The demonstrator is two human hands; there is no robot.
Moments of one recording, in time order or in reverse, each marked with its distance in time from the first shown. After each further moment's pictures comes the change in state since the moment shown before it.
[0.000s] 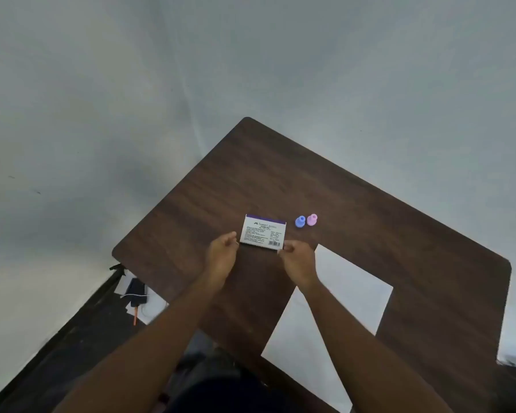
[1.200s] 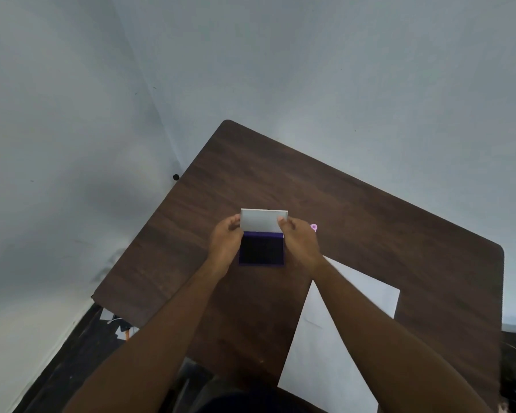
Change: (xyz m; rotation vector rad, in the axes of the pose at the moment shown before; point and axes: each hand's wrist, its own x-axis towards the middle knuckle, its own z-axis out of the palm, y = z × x) left_hand 0.077 0.057 0.009 0.009 -0.188 0.056; right_hand 0.072 -0.045 -0.009 0.190 0.047 0.110
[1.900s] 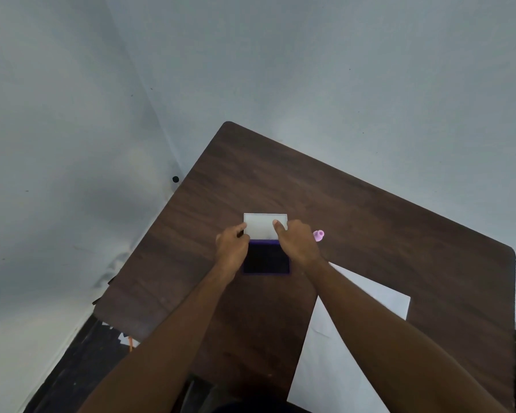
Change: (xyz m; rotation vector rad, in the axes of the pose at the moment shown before) left_hand 0.021 -0.004 0.007 0.245 0.020 -0.005; right_hand 0.033 -0.007 0.022 -0.395 0.000 0.033
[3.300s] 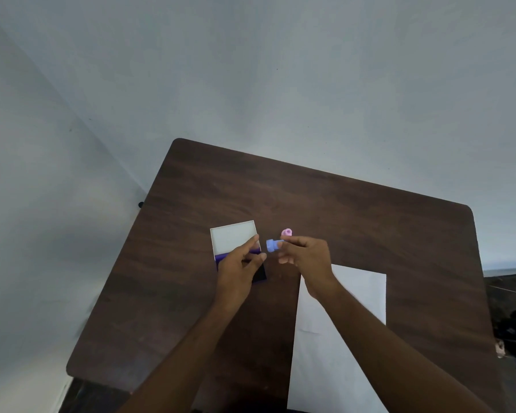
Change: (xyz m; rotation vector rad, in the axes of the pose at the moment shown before) left_hand -0.050 0.022 0.042 0.052 -0.188 0.305; right_hand -0.047 0.061 -0.041 0.881 0.167 0.149
